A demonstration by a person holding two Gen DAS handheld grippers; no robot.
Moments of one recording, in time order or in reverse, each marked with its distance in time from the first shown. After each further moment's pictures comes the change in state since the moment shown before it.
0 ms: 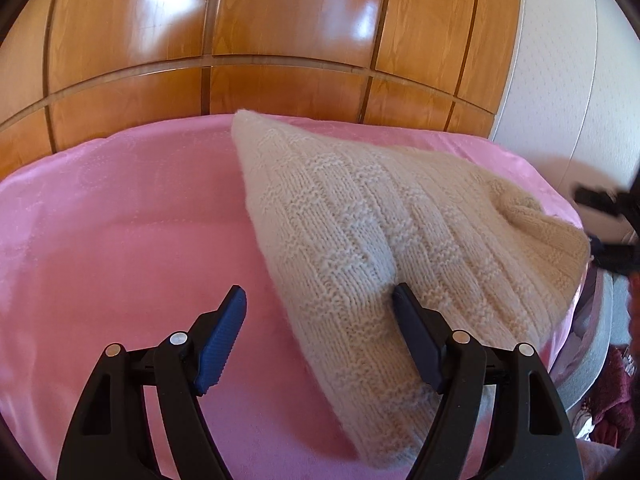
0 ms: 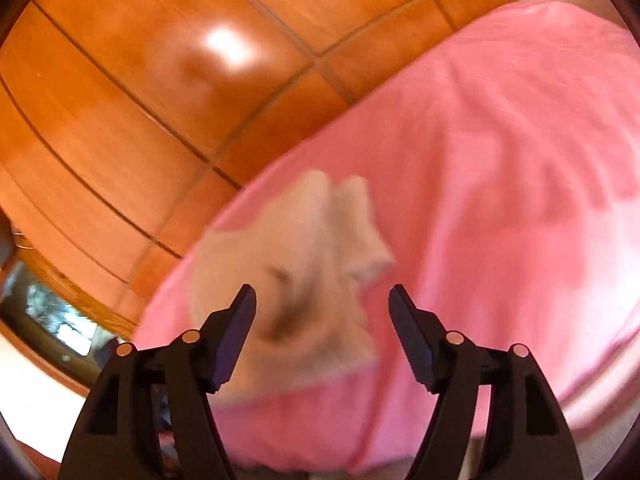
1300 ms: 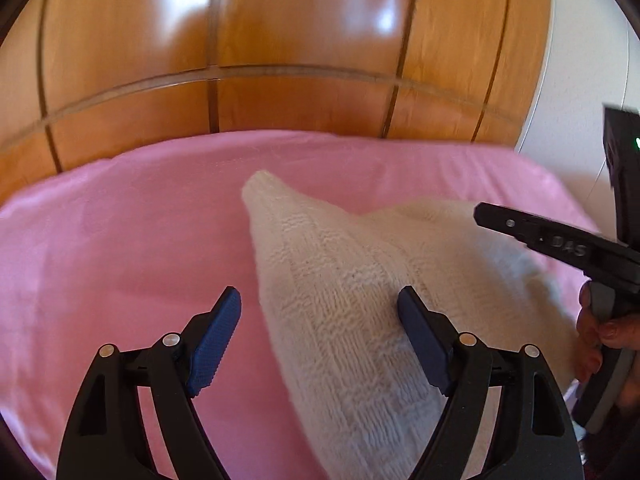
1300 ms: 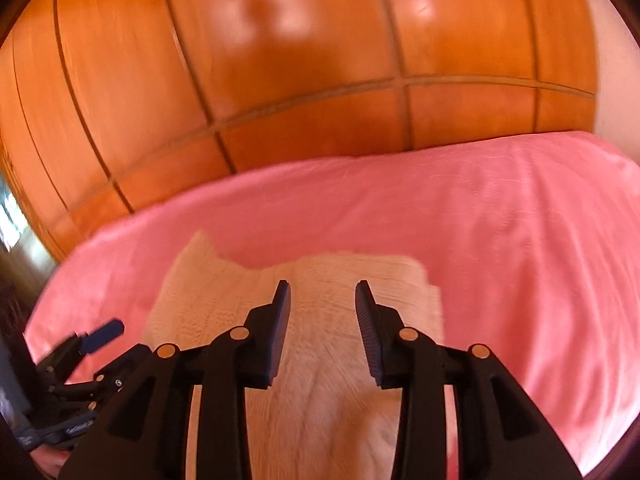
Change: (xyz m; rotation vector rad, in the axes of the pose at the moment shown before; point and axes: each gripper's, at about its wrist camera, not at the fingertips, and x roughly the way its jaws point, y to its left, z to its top) left arm 0.041 -0.002 0.071 0.000 0.046 0.120; right arm 0.143 0.122 0.035 -0.435 0.037 -0.243
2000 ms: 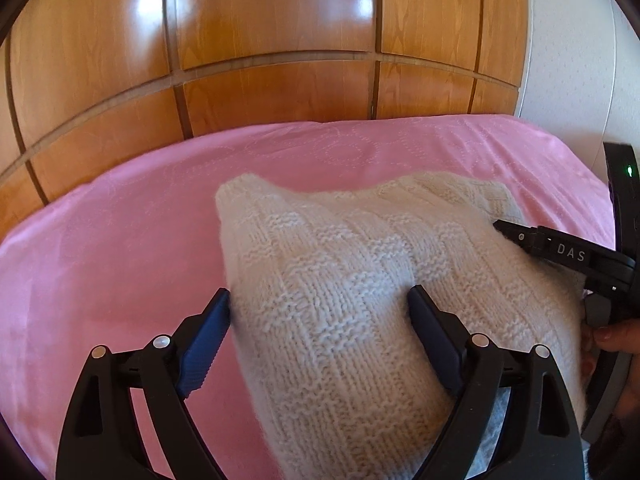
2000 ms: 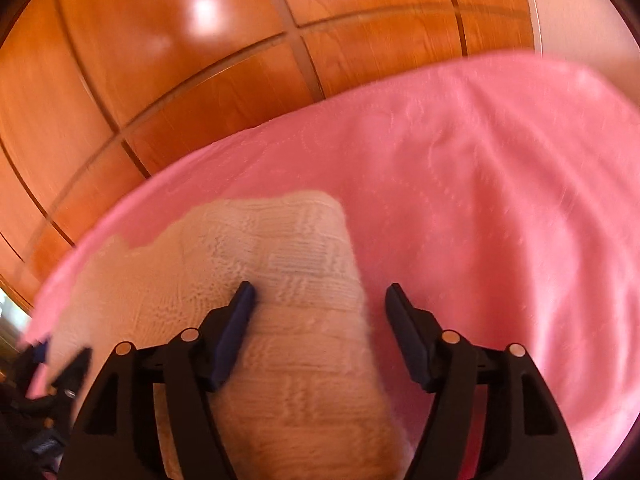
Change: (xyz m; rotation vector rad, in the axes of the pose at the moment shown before) left arm 0.038 -0.017 -0.006 0.080 0.011 0.006; right arm 0.050 -0.087 -0.043 0.283 0.011 -0.088
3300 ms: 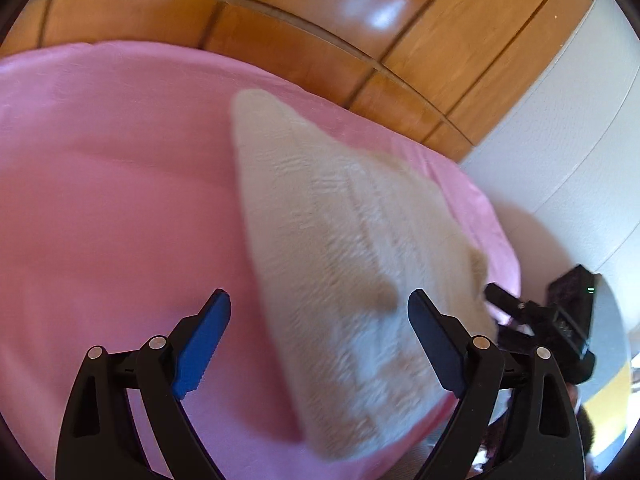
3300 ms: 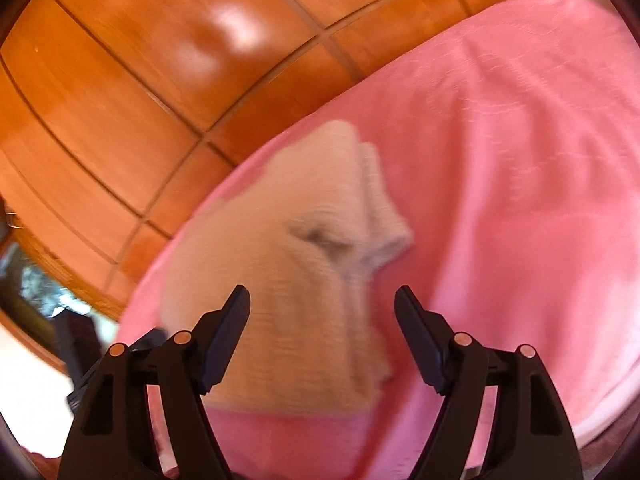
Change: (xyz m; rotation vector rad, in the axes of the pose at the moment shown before) left arm -0.048 0.040 -0.056 -0.363 0.083 -0.406; right arm -0.106 -0.026 -0.069 0.116 0.073 0.332
